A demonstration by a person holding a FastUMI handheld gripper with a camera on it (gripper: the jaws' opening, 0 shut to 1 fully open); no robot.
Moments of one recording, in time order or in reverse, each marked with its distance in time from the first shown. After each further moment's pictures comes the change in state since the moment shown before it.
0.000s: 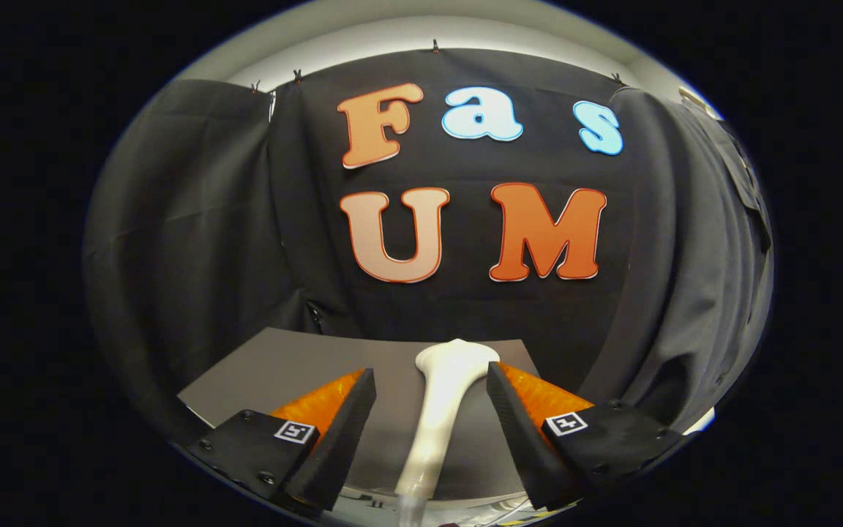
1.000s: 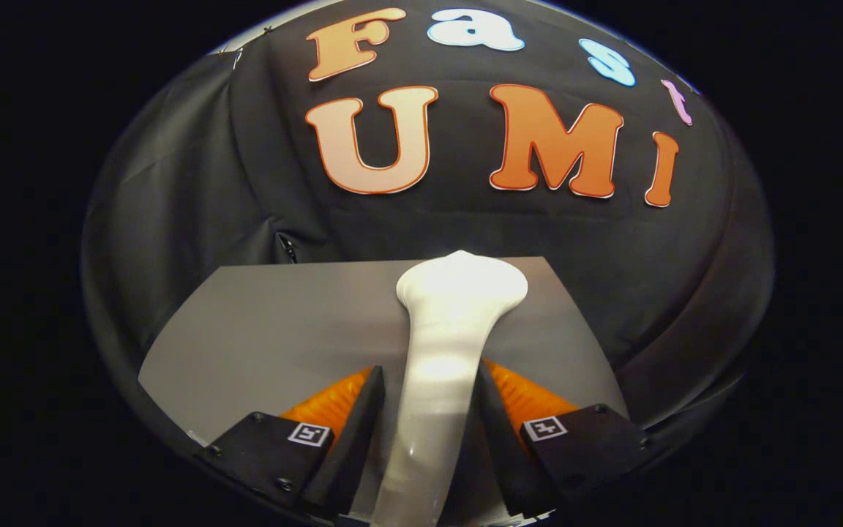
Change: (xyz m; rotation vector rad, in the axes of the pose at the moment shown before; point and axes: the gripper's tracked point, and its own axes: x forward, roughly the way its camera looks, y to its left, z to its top) arm 0.076 0.001 -0.084 0.064 0.259 0.019
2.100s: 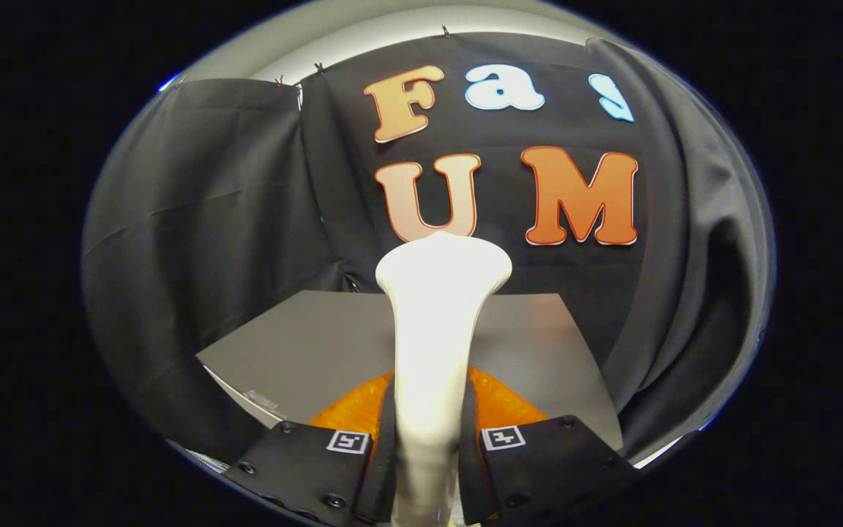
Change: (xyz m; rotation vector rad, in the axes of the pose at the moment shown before) arm -0.133 0.014 -0.004 -0.041 -0.285 0.230
